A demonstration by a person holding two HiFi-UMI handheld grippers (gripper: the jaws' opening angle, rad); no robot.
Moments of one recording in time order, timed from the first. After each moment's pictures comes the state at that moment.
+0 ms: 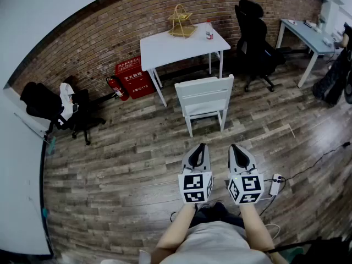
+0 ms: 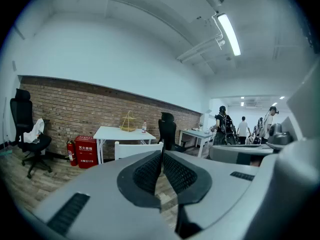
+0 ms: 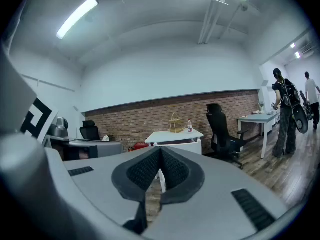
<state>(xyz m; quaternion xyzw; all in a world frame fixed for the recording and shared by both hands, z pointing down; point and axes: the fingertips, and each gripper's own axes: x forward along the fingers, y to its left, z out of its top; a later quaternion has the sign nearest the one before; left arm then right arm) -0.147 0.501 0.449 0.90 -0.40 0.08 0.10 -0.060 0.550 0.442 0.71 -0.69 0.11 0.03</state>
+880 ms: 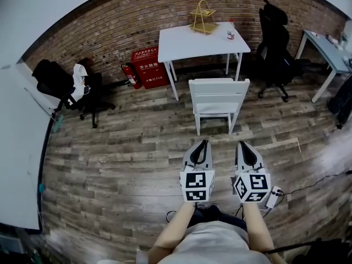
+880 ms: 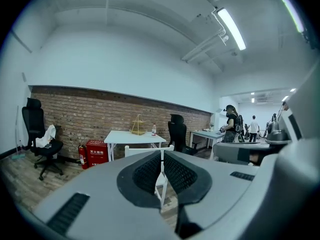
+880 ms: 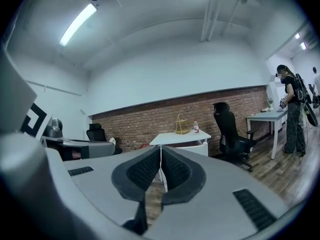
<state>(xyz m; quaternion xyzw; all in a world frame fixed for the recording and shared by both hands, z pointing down) -0.145 0.471 0.444 0.88 -0.46 0.08 0.08 -0.032 0.511 0.443 0.68 -0.72 0.11 0.01</state>
